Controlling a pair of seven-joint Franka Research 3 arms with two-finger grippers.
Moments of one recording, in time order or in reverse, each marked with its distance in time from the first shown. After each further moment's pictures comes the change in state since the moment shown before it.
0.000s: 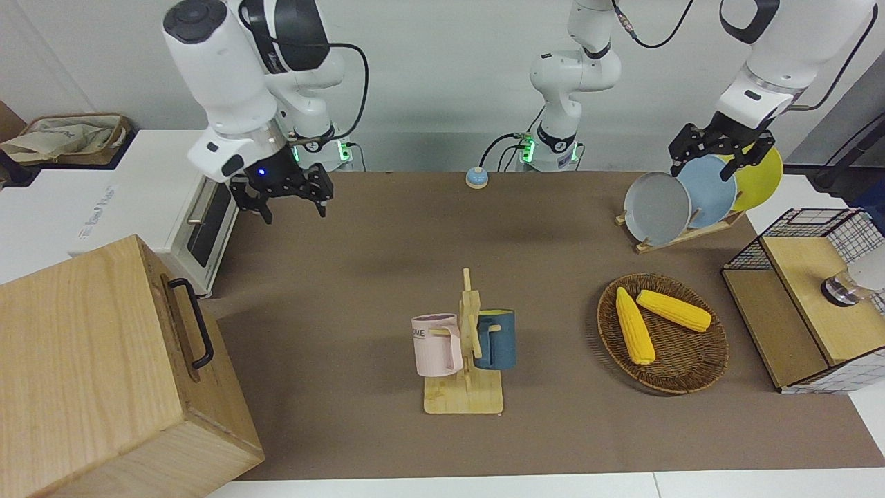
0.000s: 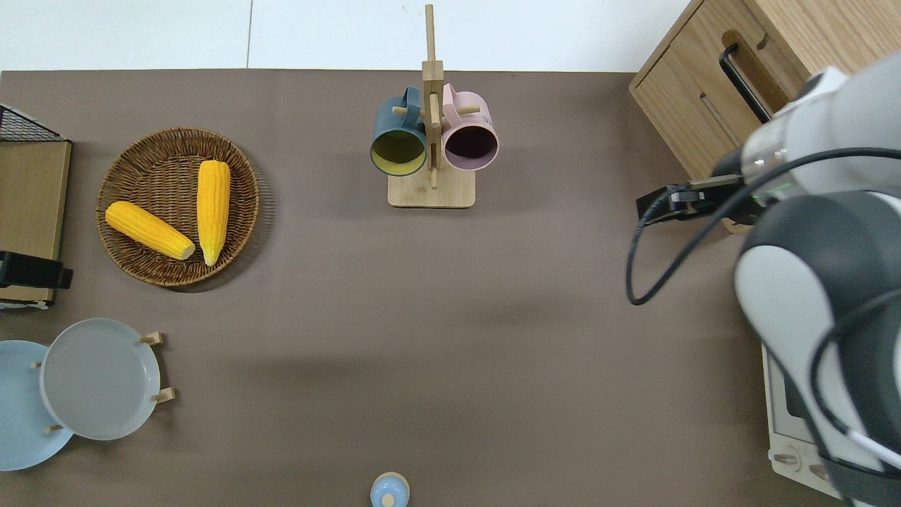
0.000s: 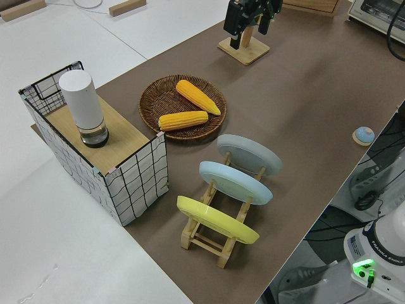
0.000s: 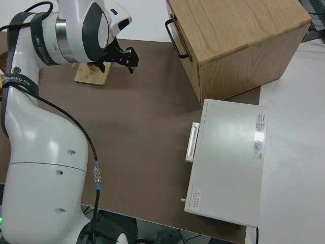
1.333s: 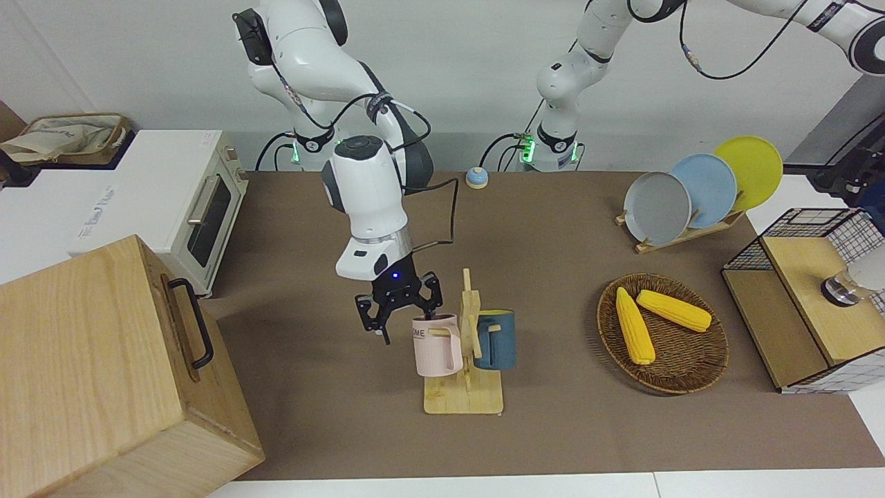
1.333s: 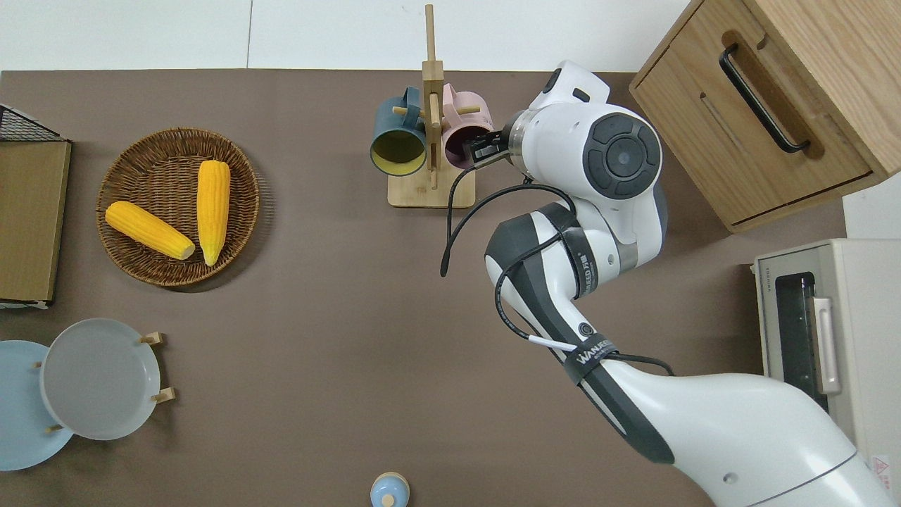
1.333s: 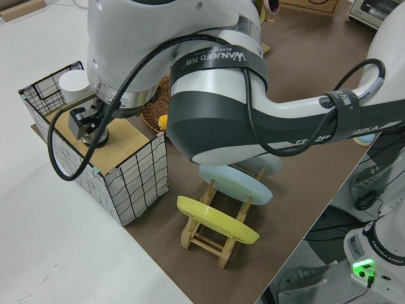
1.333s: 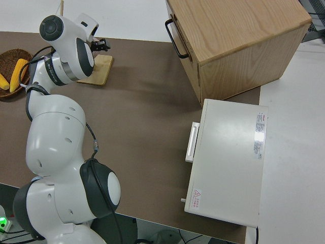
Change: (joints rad) left arm 0.563 0.267 0.007 0.119 -0.403 0.472 0.705; right arm 0.216 0.352 -0.013 0.038 -0.114 0.783 0.018
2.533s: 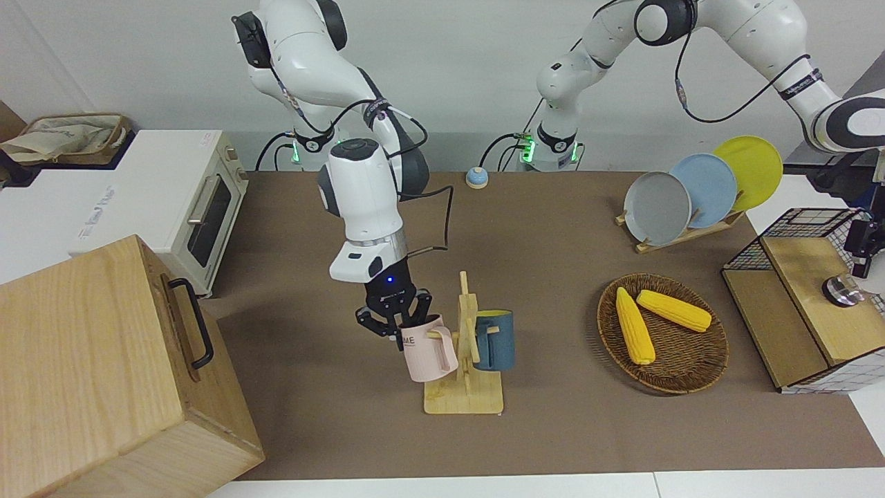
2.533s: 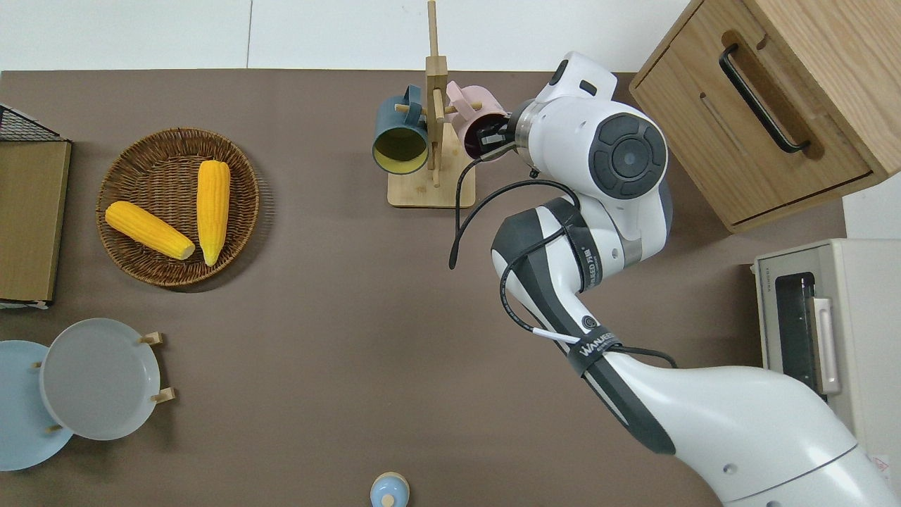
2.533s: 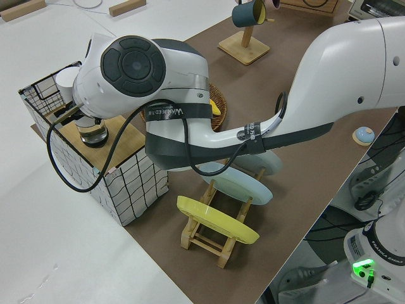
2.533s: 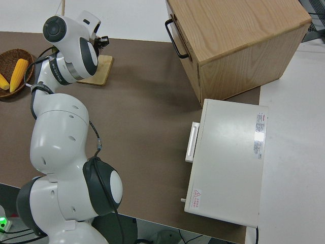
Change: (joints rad) left arm -0.003 0.169 -0.118 -0.014 -0.261 0.367 0.032; right arm -0.012 0.013 -0.005 0.018 -0.038 0.038 -0.008
